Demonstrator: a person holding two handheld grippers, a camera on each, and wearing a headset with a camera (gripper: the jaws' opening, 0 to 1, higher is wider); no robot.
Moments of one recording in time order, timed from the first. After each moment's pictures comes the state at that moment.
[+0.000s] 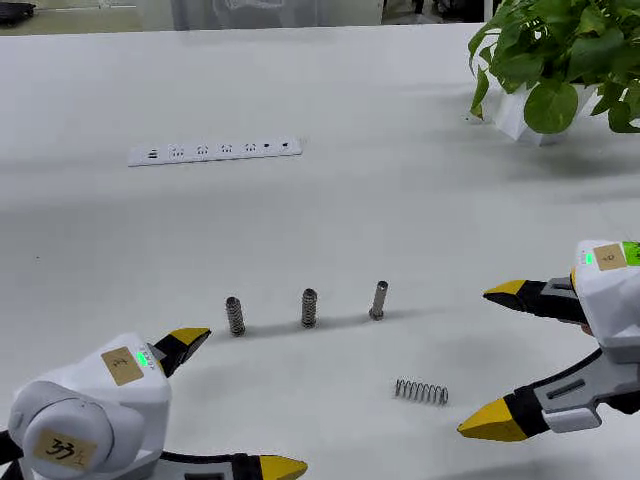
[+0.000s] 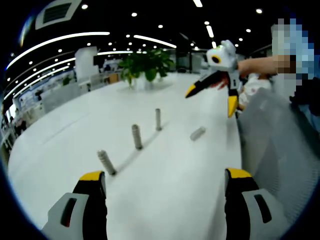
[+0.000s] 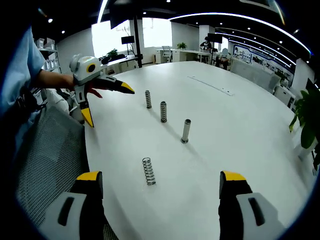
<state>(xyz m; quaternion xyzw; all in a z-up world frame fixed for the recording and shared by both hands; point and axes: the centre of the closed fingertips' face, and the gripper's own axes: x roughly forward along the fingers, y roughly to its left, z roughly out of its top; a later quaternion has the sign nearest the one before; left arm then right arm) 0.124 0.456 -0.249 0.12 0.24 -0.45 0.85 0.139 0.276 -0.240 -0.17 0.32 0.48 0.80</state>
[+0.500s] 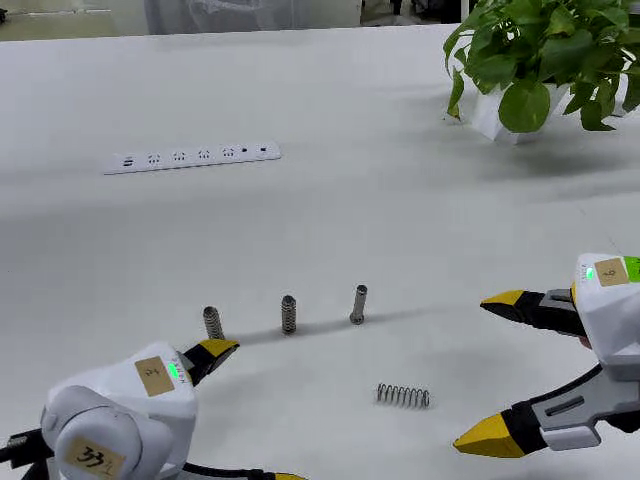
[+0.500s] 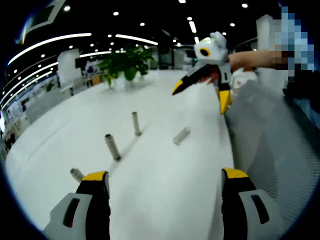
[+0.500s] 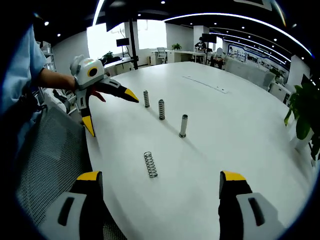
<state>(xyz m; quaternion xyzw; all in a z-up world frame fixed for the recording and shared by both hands) 0.118 0.412 -0.258 0.15 0.24 -0.52 0.81 0.128 0.263 -0.238 -0.16 0.32 0.46 0.81</state>
